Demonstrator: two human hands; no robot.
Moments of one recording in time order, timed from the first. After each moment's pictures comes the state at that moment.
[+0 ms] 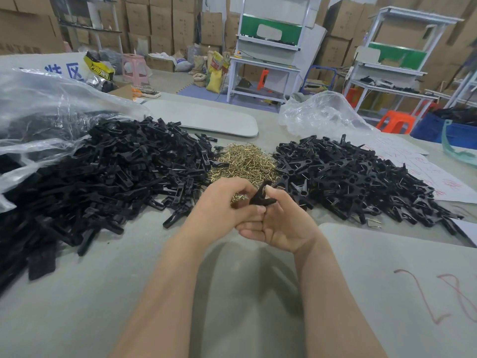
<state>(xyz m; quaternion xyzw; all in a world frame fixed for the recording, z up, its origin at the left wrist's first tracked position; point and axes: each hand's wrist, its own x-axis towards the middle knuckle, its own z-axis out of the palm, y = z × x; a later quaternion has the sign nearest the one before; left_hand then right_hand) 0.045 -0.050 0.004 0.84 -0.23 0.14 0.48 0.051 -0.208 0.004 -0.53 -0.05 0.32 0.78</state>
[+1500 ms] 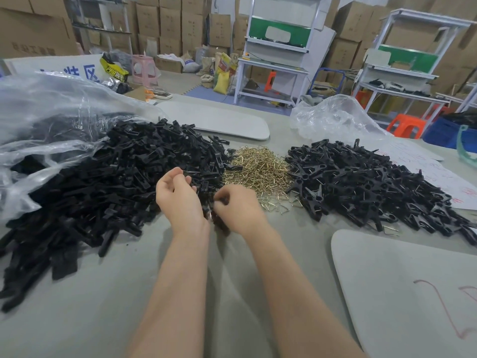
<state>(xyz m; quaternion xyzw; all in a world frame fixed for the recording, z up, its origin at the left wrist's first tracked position) 0.064 -0.023 0.004 0.40 0.26 0.30 0.83 0.072 -0.106 0.002 -0.95 -0.10 -0.03 0.30</state>
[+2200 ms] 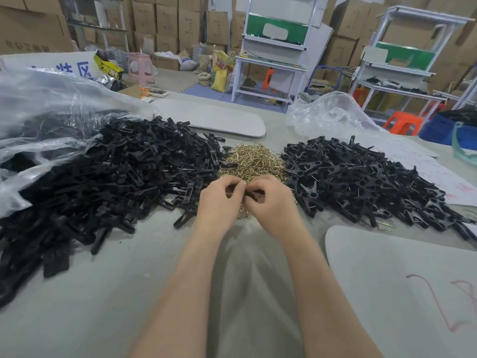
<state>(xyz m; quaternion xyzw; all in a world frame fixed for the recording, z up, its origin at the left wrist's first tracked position) 0.064 -0.049 -0.010 0.83 -0.02 0.17 0.53 0.061 -0.165 0.006 -0.91 -0.13 -0.16 0.36</state>
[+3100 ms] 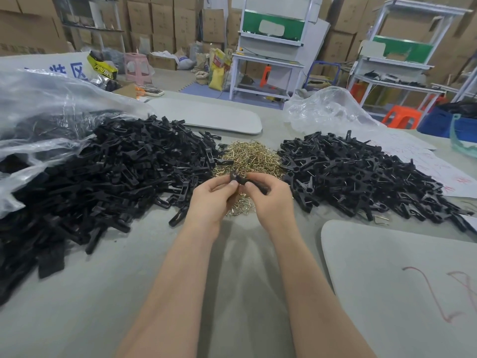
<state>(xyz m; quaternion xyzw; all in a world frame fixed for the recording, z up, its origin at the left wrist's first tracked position) 0.061 -0.058 -0.006 0.51 0.09 0.02 0.85 0.063 -0.163 -0.006 -0.78 -0.03 -0.17 0.60</state>
